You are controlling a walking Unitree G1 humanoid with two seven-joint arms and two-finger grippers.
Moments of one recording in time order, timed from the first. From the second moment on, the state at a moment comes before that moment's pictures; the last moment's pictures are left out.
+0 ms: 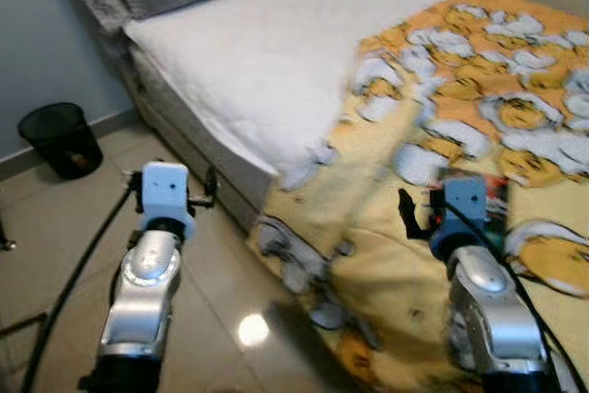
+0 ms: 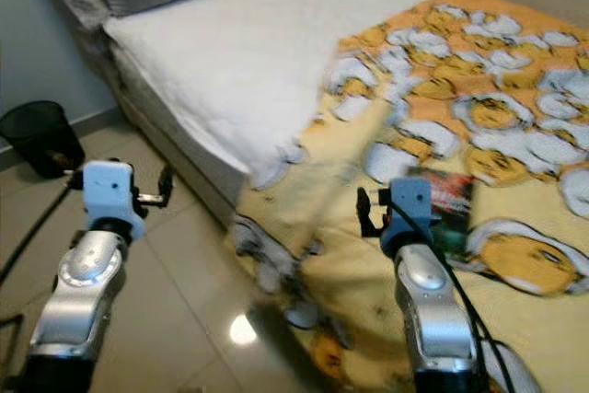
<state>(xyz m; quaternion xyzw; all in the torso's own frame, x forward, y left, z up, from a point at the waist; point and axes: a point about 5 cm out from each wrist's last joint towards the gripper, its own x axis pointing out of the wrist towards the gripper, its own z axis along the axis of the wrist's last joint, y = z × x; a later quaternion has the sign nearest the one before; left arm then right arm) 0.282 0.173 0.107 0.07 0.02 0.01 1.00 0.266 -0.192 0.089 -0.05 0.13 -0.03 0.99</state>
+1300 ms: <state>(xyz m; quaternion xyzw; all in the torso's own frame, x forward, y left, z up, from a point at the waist) 0.267 0.158 0.103 0.12 0.08 -0.31 0.94 0.338 -0.182 0.078 0.16 0.19 0.00 0.97</state>
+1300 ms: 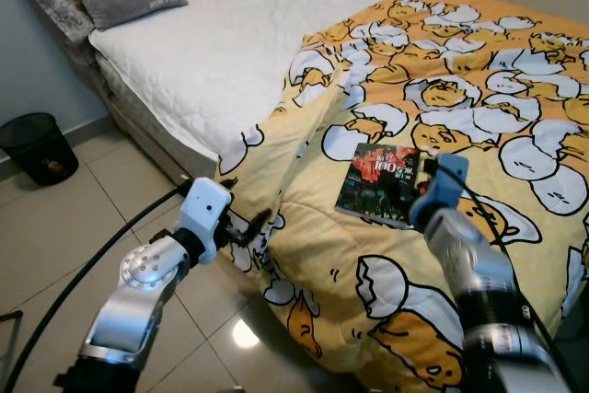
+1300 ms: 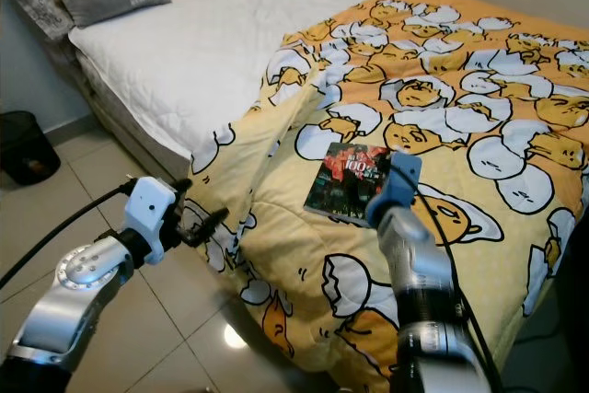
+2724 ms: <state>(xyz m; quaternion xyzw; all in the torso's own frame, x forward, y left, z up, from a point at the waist) 0.213 0.154 0.126 0.09 0.14 -0.42 0.89 0.356 -0.192 0.072 0.48 0.18 0.00 0.86</state>
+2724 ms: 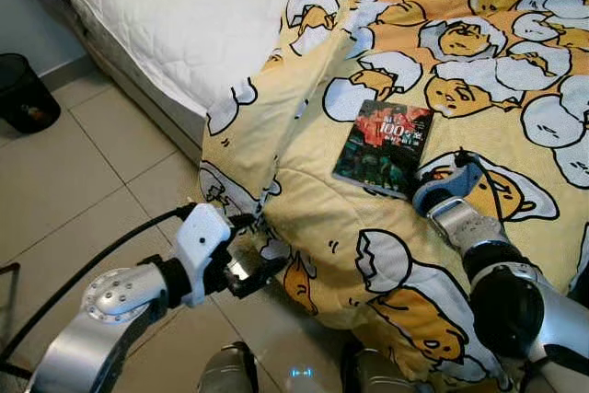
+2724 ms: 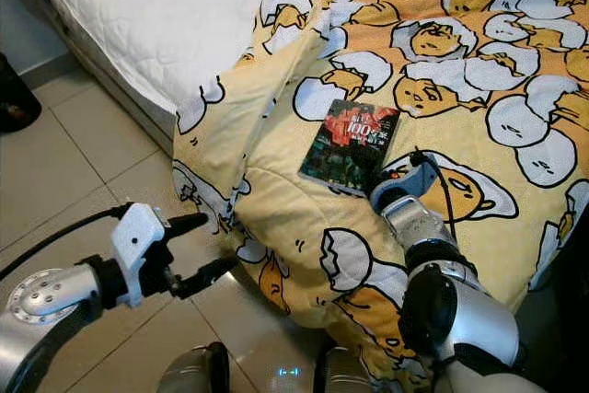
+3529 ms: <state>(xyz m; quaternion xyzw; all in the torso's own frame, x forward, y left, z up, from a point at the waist) 0.211 0.158 0.127 0.11 0.15 -0.40 0.90 0.364 -0.155 0.081 0.50 0.21 0.05 0.84</state>
